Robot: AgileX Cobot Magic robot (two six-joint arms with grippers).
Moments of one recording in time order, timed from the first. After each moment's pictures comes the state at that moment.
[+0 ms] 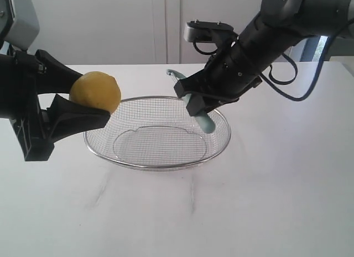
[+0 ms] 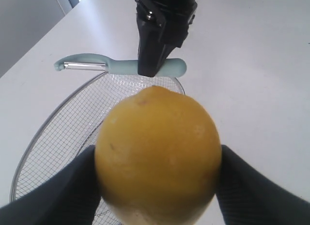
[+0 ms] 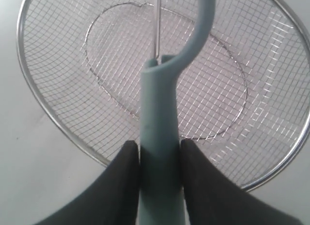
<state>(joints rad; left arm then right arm) -0.37 1.08 -0.82 -1.02 0.70 1.46 0.41 1.78 -1.41 0.43 0.88 -0.31</state>
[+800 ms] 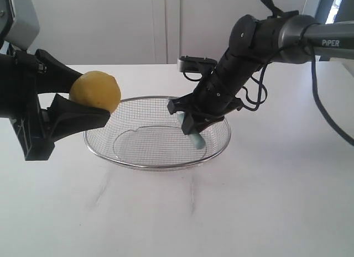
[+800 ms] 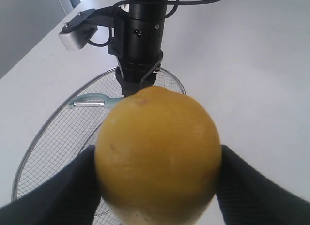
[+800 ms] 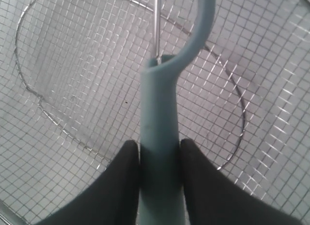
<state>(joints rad) -0.37 1.08 -0.82 -1.02 0.69 1.46 0.39 2.09 -1.60 0.44 0.91 -0.26</state>
